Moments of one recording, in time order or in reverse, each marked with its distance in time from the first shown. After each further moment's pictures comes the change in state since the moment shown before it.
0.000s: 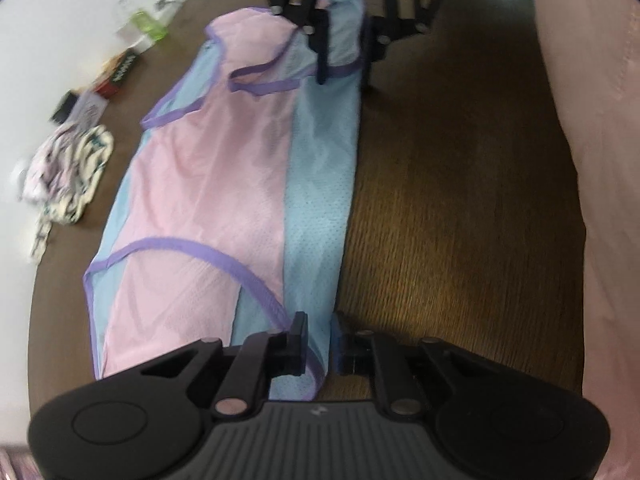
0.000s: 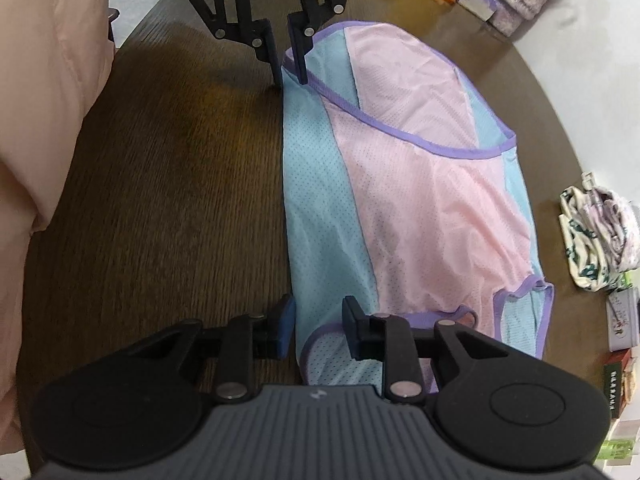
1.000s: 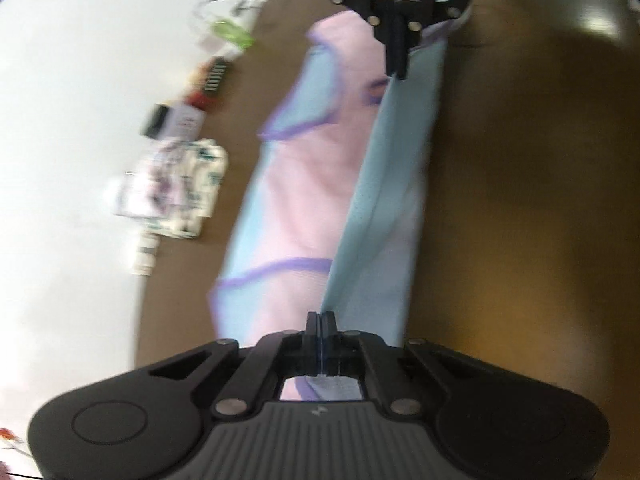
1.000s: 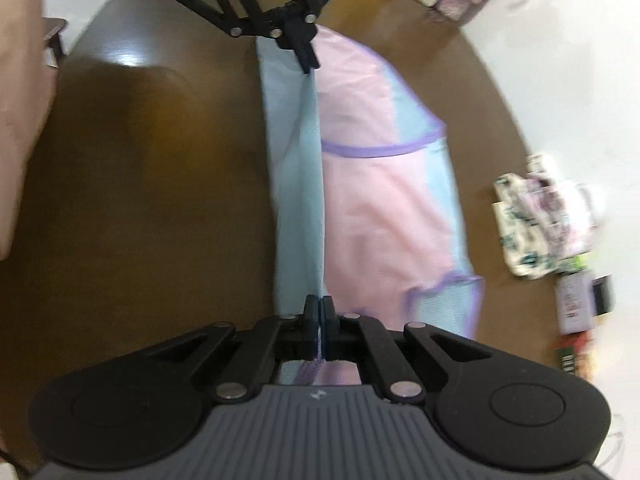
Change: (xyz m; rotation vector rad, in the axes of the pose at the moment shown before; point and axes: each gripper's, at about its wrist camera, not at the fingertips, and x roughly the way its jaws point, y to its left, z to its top) left arm -0.005 0.063 0.023 0.001 0.026 0.373; right arm -0.017 -0.051 0.016 0.053 0.039 -0.157
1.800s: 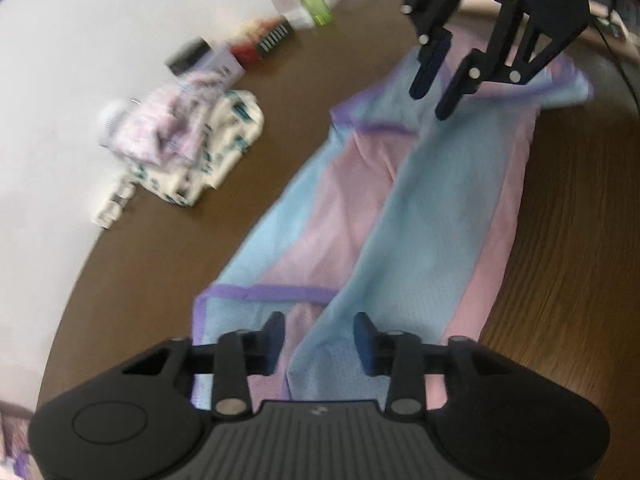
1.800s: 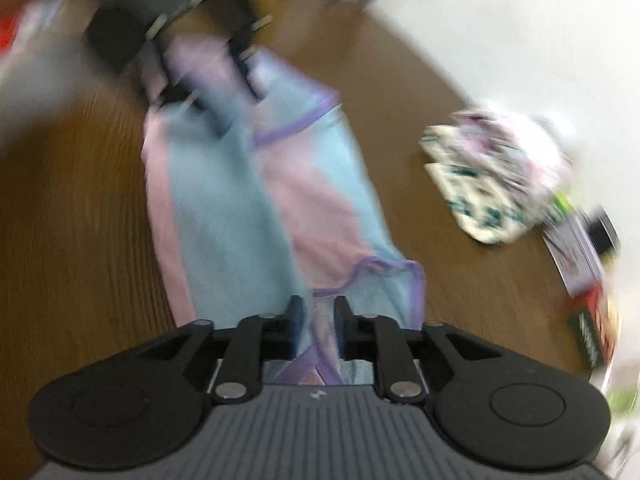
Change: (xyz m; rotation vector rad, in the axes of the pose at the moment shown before) left arm 0.071 0.066 -0.009 -0.368 -0.067 -0.187; right arm 0.046 -0.097 -0.040 0.361 -0.139 0.009
